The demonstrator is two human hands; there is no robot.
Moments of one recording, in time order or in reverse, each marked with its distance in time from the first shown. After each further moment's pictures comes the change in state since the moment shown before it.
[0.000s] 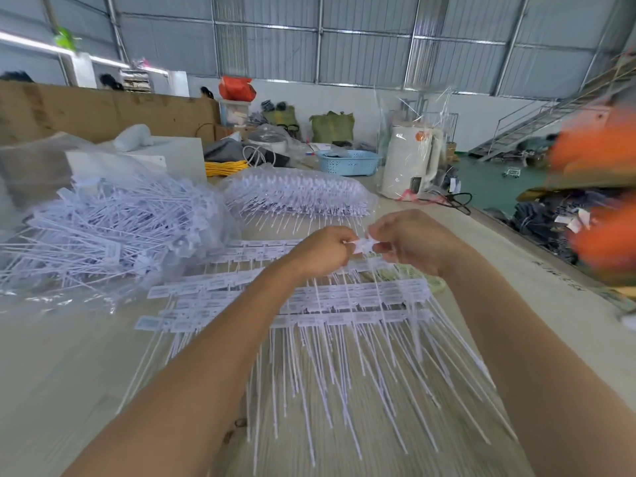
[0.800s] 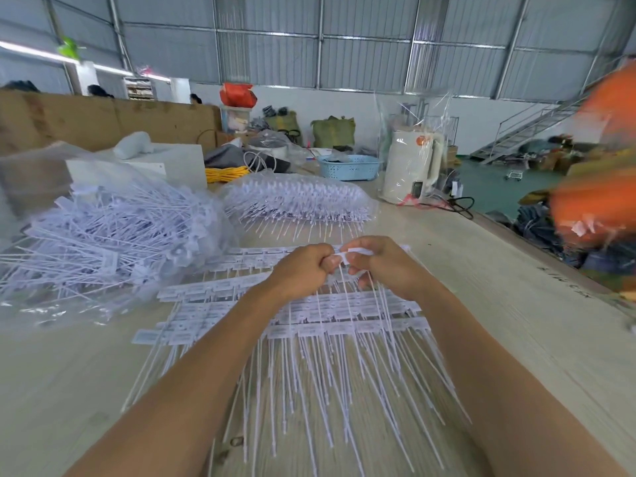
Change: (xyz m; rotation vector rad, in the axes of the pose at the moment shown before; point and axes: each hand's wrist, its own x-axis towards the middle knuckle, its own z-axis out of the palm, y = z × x) left_hand 0.005 -0.043 0.002 0.224 0.107 0.029; right_hand 0.024 0.042 0.027 -0.108 -0.085 -0.186
